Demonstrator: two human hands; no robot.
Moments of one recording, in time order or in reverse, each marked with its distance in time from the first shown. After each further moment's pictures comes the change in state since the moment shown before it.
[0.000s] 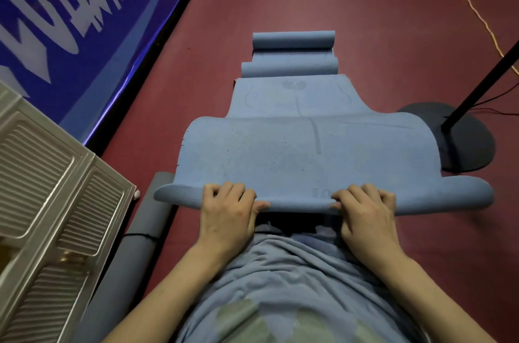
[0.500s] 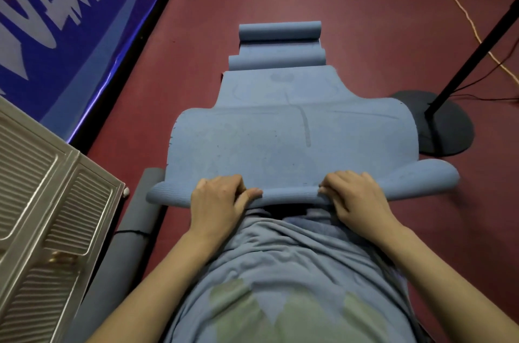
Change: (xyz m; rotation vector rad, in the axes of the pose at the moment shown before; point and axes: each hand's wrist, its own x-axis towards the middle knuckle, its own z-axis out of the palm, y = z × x) left_hand 0.001 -0.004 0.000 -0.278 -0.126 -0.204; right_hand 0.007 0.021 -0.003 0.116 -0.199 -0.152
